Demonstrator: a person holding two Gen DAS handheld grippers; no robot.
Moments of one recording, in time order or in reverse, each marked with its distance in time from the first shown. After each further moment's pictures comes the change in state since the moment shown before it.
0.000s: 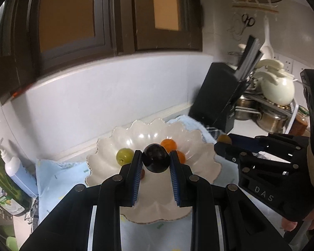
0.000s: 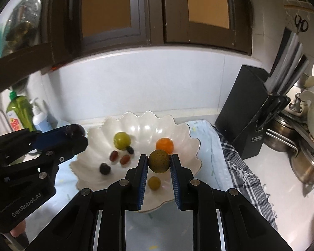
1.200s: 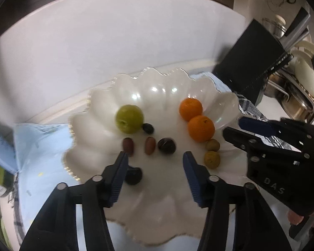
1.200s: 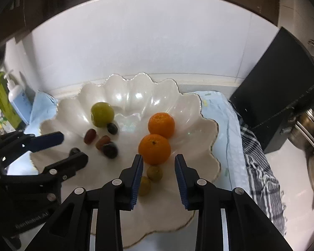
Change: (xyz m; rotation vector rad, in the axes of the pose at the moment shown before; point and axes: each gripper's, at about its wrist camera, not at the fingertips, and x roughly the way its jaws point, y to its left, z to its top) left arm 0.094 0.025 -0.022 -0.109 0.288 0.037; right arm 0.098 -0.012 -0.002 -0.042 0.235 0.019
